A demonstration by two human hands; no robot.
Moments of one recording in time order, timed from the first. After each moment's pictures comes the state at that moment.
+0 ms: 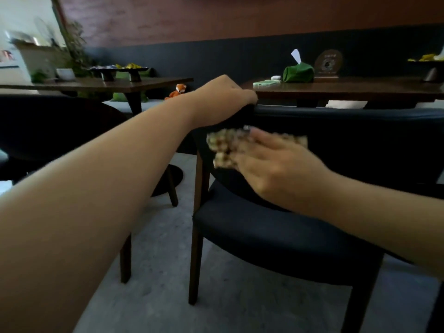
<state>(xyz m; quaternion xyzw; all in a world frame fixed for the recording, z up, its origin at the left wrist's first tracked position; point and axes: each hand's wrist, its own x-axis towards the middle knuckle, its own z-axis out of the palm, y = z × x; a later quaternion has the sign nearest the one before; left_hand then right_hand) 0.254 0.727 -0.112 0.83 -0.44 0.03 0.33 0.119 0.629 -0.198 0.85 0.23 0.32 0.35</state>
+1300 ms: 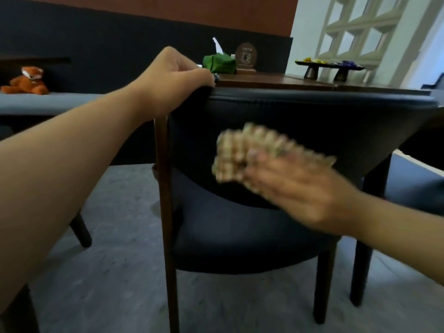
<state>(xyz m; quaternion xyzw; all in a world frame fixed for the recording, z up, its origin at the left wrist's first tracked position) 0.457 0.715 -0.148 0.50 -0.71 -0.10 0.48 0.178 0.670 -0.246 0.88 0.05 0.29 0.38</state>
